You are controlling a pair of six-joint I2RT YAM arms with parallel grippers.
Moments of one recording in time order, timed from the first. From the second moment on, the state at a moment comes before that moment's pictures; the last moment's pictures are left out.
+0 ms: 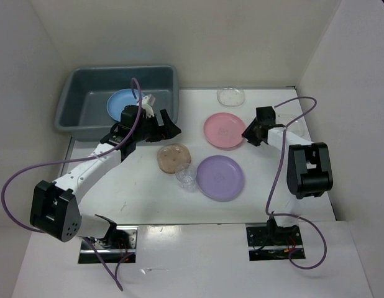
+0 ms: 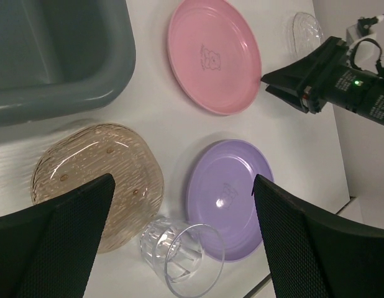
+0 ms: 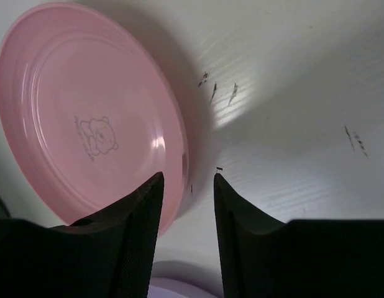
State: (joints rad) left arm -0.38 1.36 1.02 -0.14 0.25 -0.59; right arm 0.07 1.71 1.04 -0.22 0.04 0.76
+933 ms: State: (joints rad) left arm -0.49 1.78 1.20 0.09 0.34 -0.72; right arm 0.17 1.38 1.07 -0.22 0.02 0.75
